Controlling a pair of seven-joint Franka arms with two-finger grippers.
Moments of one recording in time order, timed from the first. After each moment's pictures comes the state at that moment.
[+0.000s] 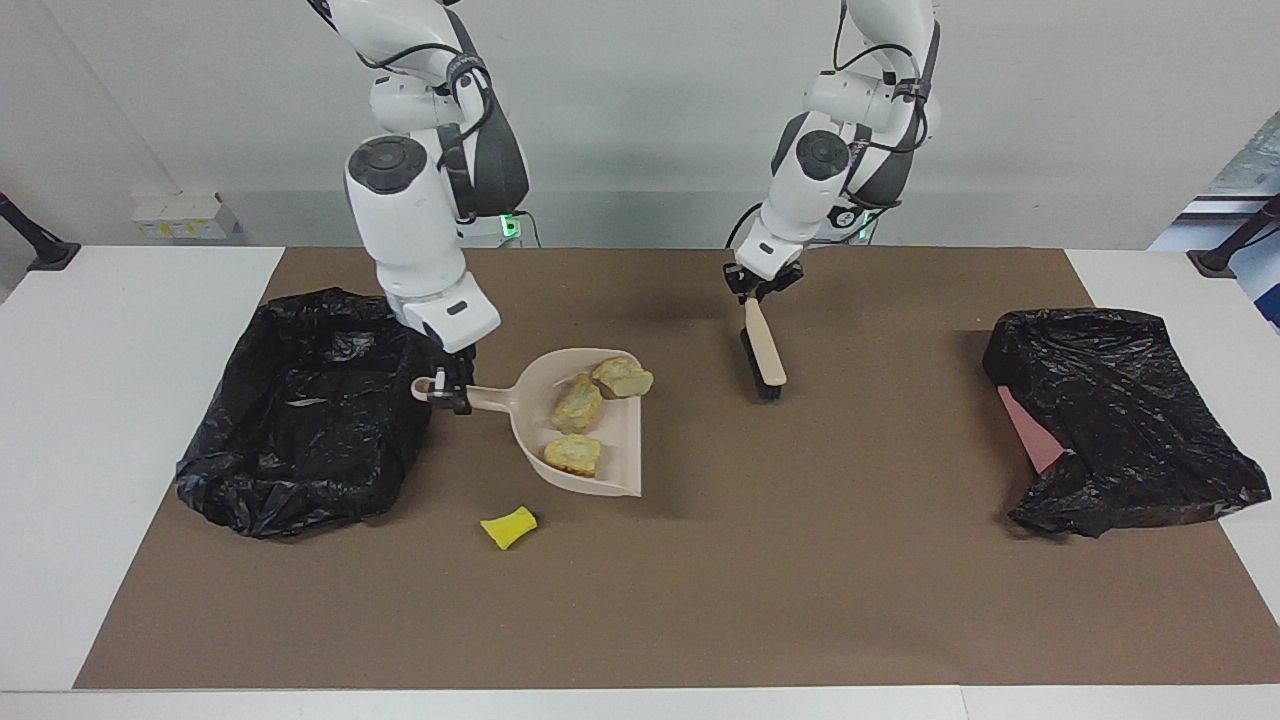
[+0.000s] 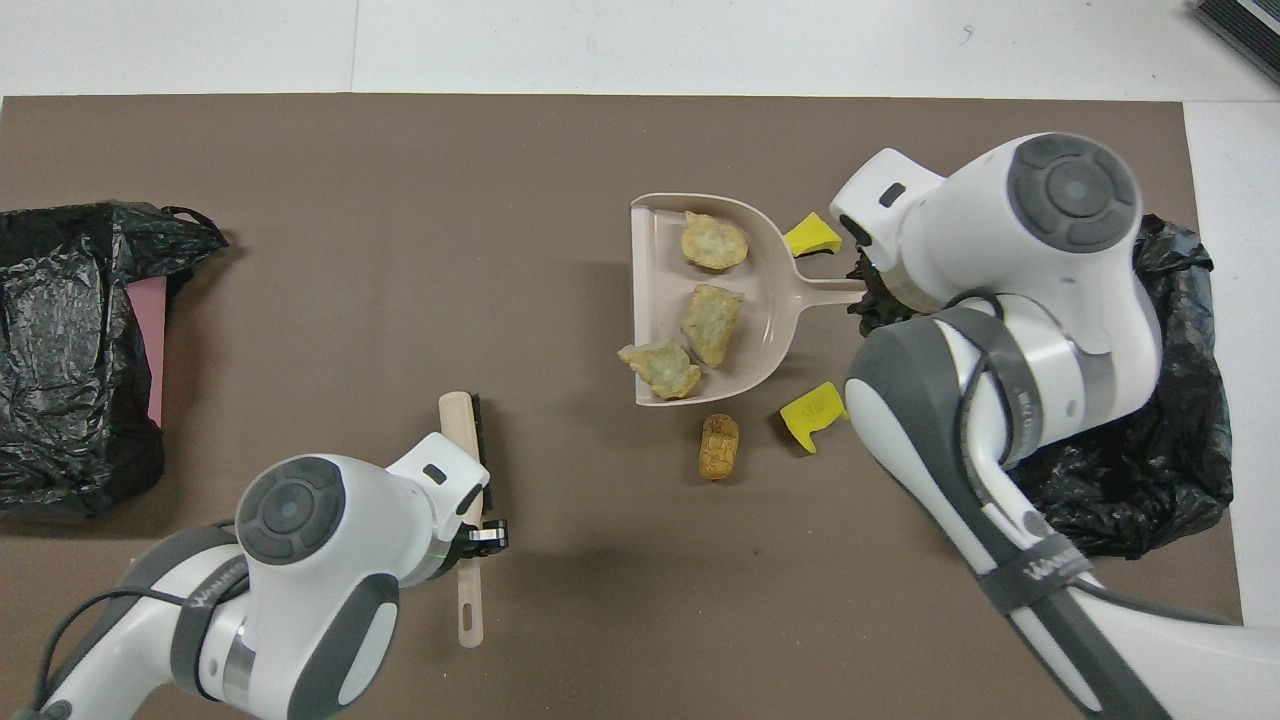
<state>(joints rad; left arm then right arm) -0.55 -0.21 -0.12 -2.49 -0.22 2.21 -0.59 0.00 0.18 0.17 -1.71 -0.07 2.01 -1.31</state>
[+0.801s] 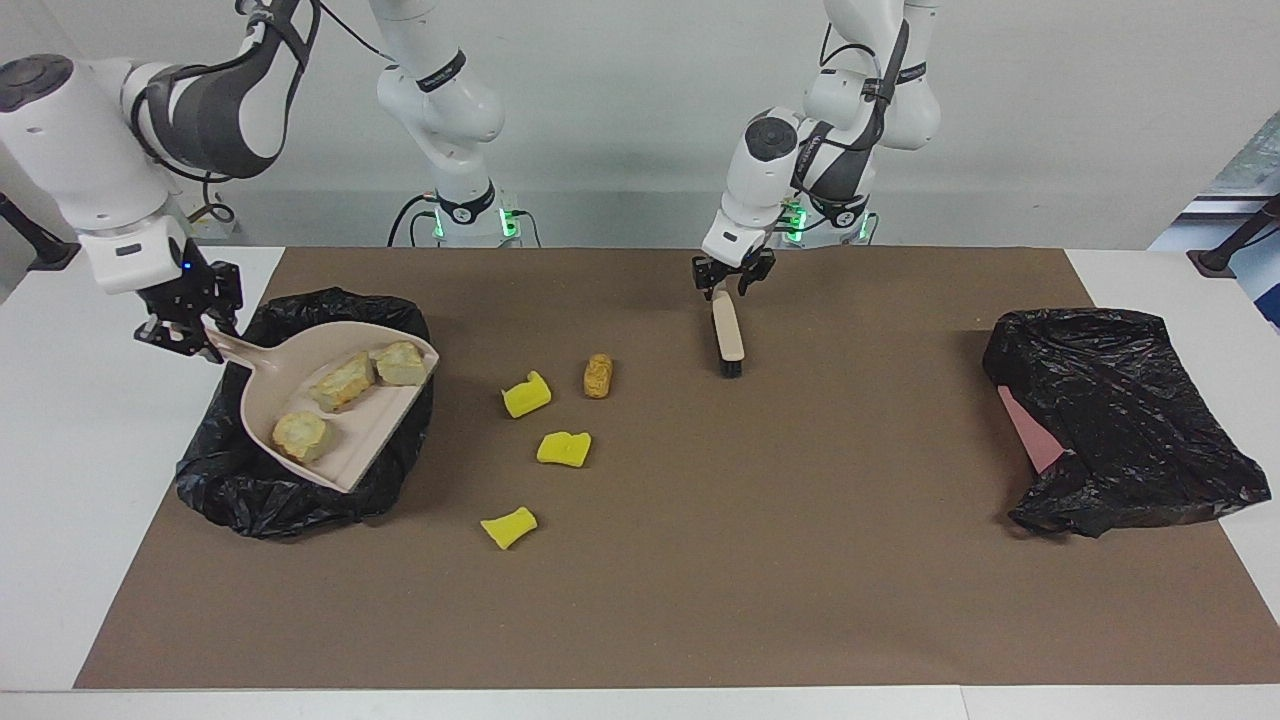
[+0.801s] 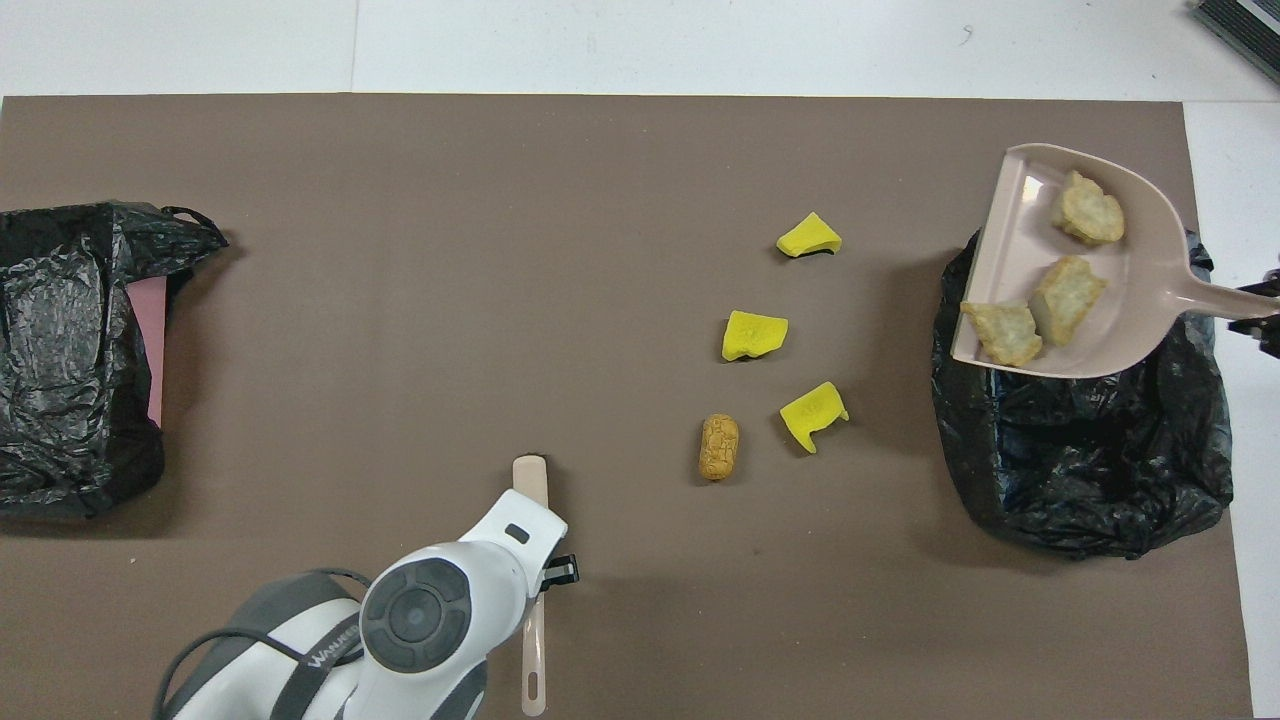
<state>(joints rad) -0.51 -0.19 -0.18 -2.48 -0.18 2.31 -0.77 -0.48 0.09 0.16 -1.71 -0.08 1.89 -1.53</state>
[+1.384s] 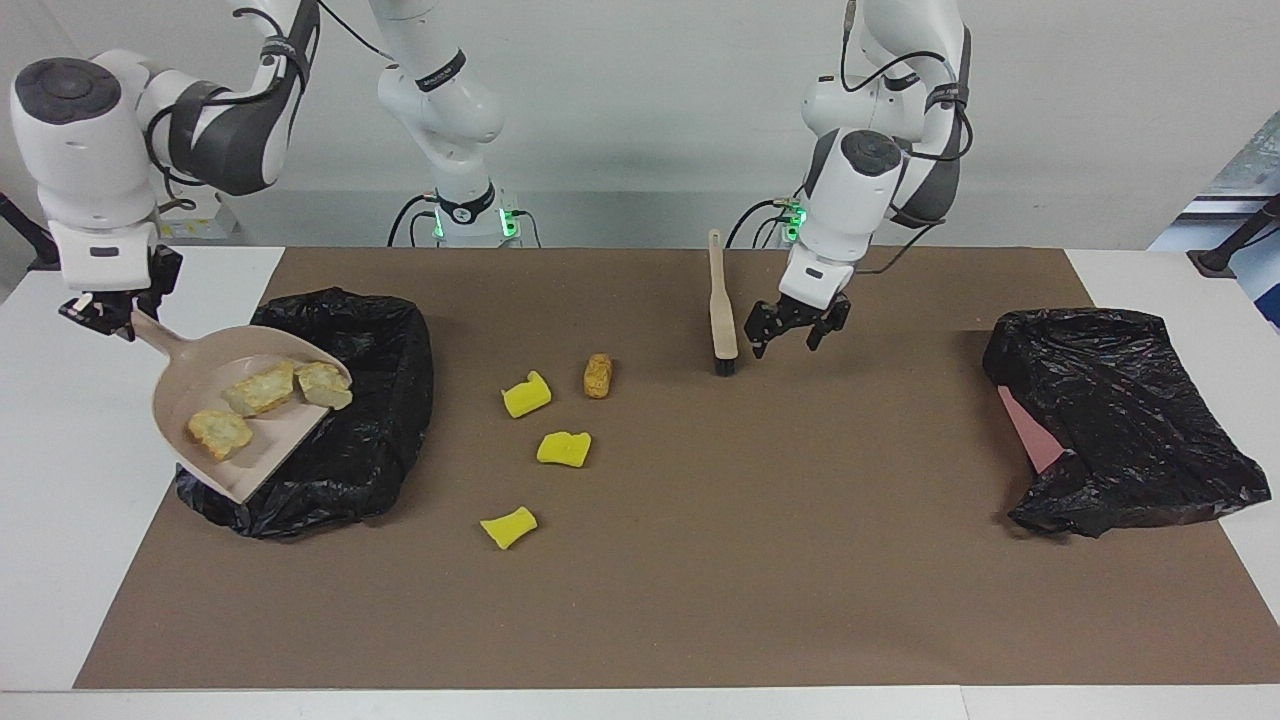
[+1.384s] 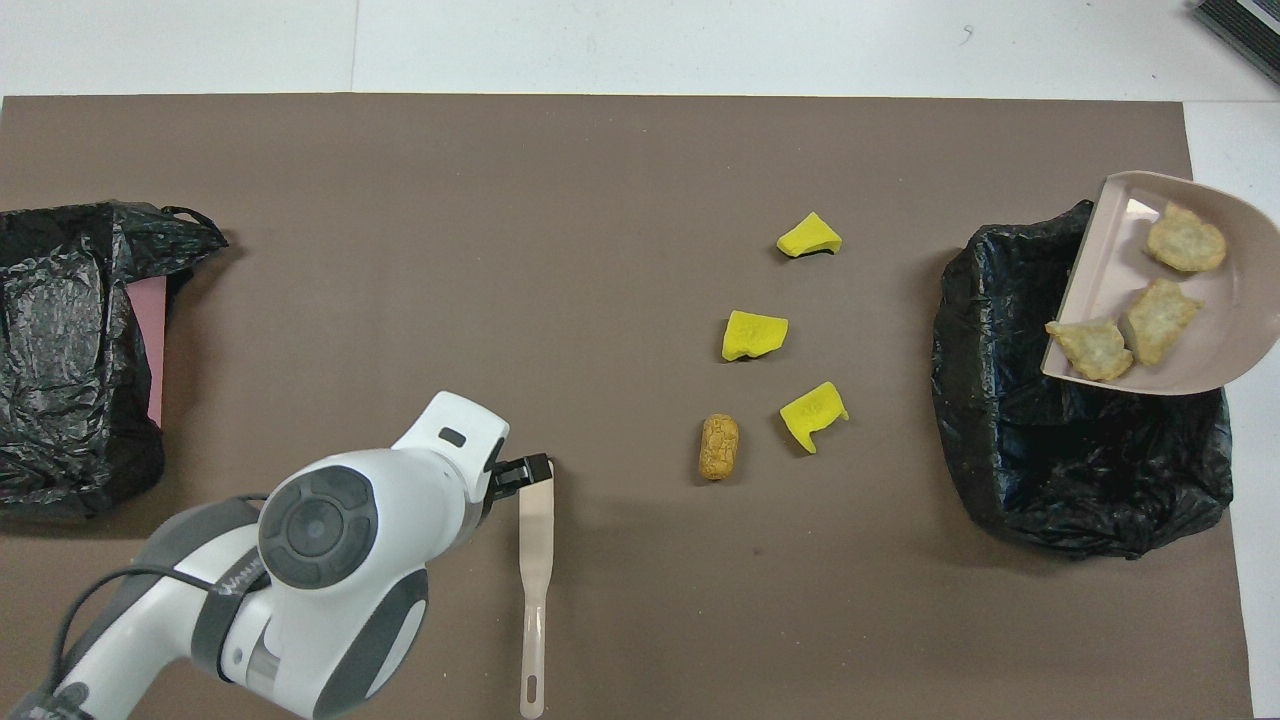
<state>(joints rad) -0.24 -0.02 -0.18 -2.18 -0.10 2.30 -0.50 -0.42 0.08 0.17 -1.72 -0.54 1.91 -1.28</state>
